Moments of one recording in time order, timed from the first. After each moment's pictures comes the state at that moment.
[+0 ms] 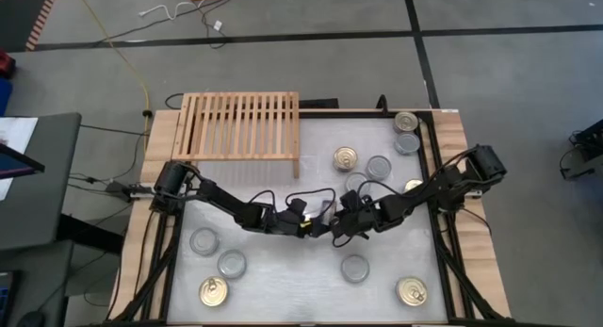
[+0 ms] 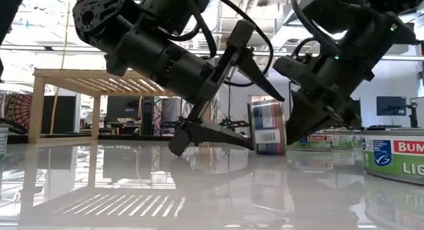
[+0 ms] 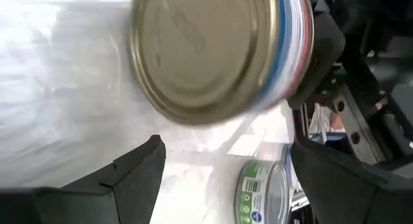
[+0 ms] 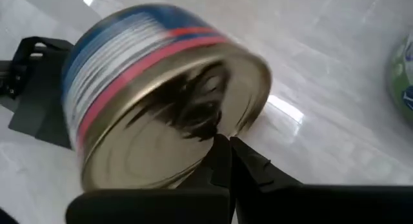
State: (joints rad) left arm -0.24 2.03 1.01 0.58 -0.26 -1.45; right arm 0.31 1.65 0.74 -0.11 0.47 1.18
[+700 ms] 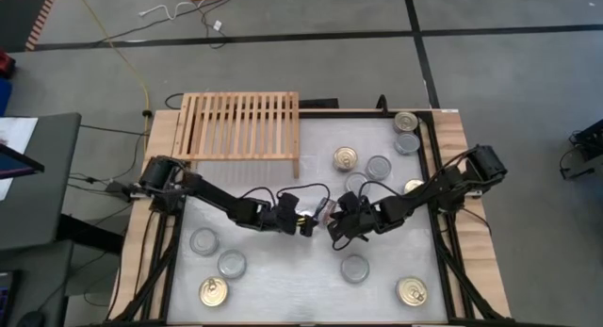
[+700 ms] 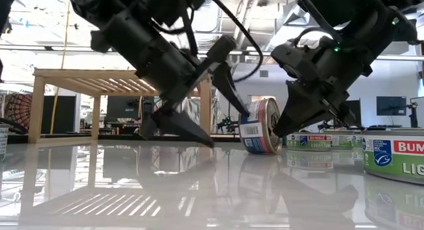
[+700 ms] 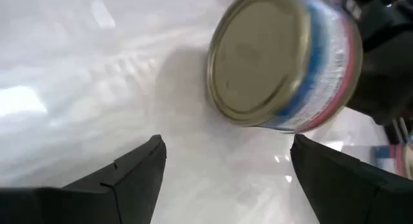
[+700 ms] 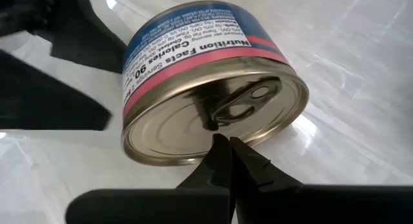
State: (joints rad) left arm -0.25 1.88 1.00 0.23 -0.42 -1.25; right arm 0.34 1.64 0.75 -0.05 0.48 1.12
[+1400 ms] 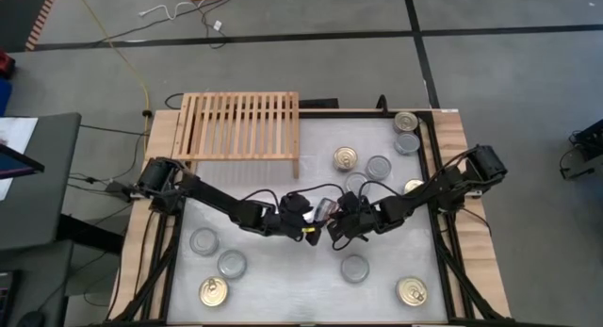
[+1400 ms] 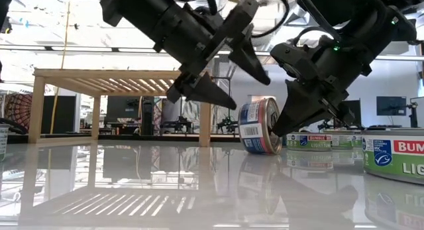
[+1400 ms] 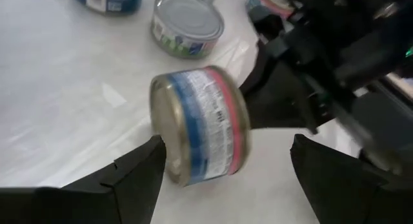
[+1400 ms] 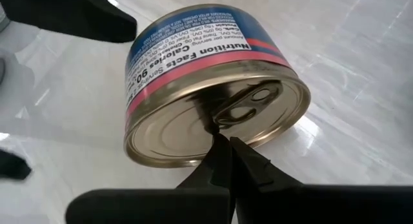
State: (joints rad) left arm -0.28 1.90 1.15 0.18 -0.56 -0.87; right arm 0.34 1.64 0.75 -0.04 0.48 1.13
